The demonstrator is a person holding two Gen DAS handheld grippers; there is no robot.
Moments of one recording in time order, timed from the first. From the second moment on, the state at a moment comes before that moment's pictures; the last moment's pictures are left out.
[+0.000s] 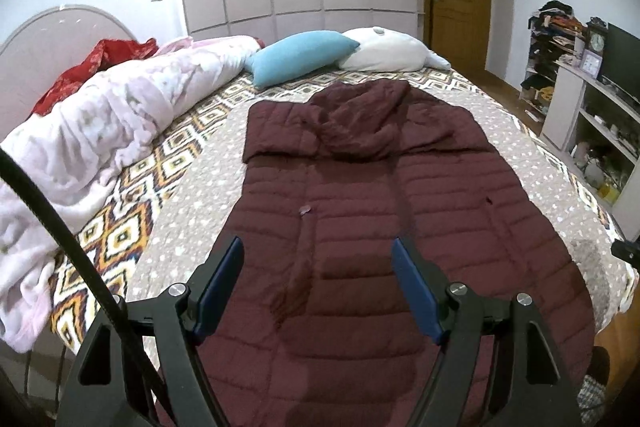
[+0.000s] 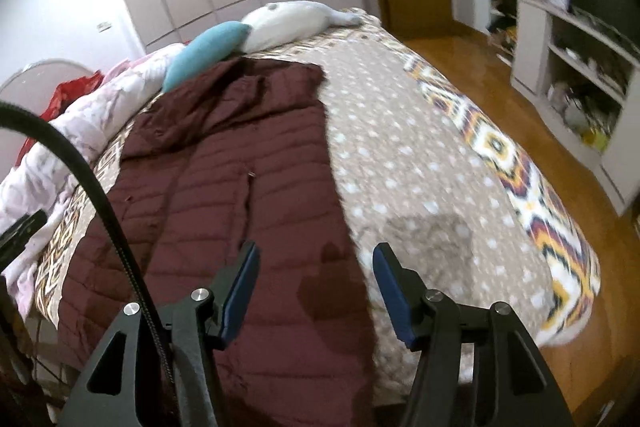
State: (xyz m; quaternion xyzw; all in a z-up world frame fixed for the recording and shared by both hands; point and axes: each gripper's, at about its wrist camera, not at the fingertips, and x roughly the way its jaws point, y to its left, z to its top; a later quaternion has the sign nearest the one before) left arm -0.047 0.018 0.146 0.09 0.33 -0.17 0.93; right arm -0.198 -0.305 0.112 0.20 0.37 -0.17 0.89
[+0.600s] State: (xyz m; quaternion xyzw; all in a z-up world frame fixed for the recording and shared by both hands) left arm 0.033 0.215 0.044 -0.06 0.47 -0.13 0.87; right arm -0.239 -0.347 0.029 0.33 0.41 -0.18 0.83
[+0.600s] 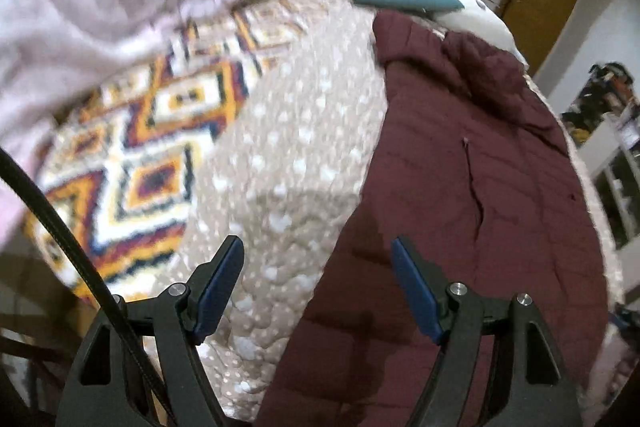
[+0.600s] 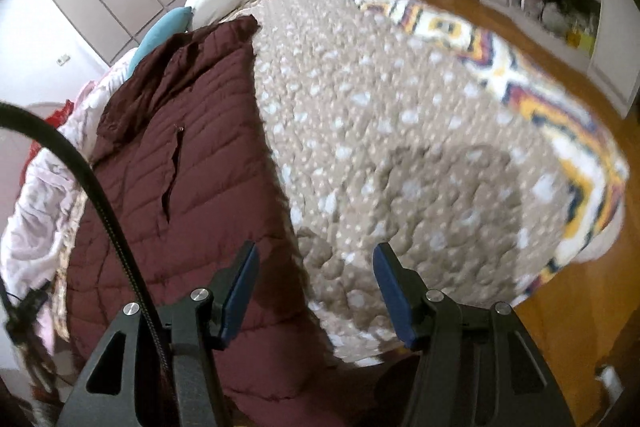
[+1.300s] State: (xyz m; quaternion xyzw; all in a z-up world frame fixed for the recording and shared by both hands) left arm -0.029 0.240 -0.013 -0.21 0.50 -0.29 0.79; right arm -0.262 -0.304 -0.023 0.39 0.44 -0.04 0.81
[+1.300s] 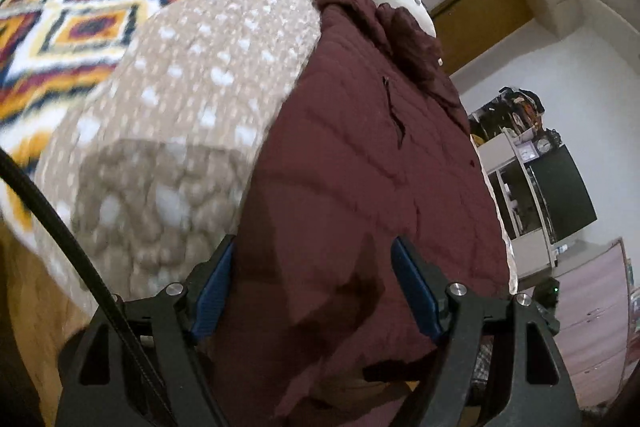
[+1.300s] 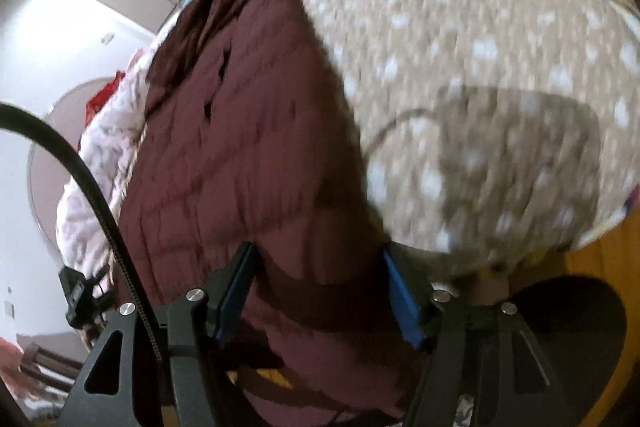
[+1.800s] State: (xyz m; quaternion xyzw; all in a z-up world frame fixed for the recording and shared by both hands) left arm -0.066 0.232 -0.014 -0.20 0.52 -0.26 0.79; right arm -0.266 -0.249 -0.009 0.28 0.50 -0.04 0.82
